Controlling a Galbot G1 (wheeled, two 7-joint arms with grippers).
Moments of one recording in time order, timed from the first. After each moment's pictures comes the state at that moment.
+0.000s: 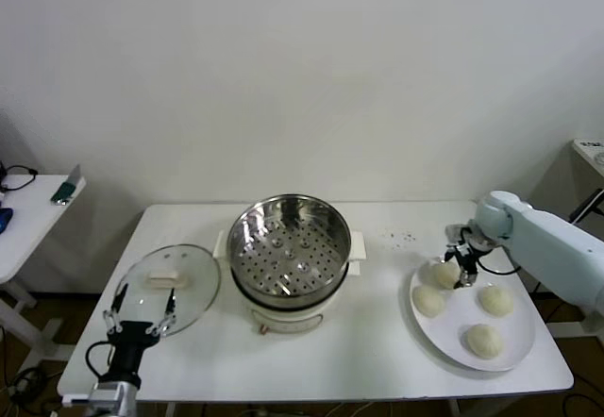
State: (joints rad) left arm 1.62 -1.46 -0.78 -1.95 0.07 -0.14 0.06; right arm 0.06 0.77 -0.92 0.94 -0.11 -0.08 -1.10
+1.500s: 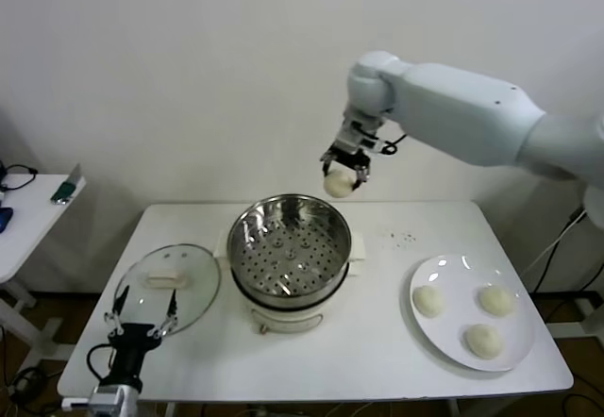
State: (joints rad) left arm 1.66 -1.45 -0.76 -1.98 0.04 -0.13 0.04; right arm 0.69 1.31 -1.30 1.06 -0.04 0.45 -1.21
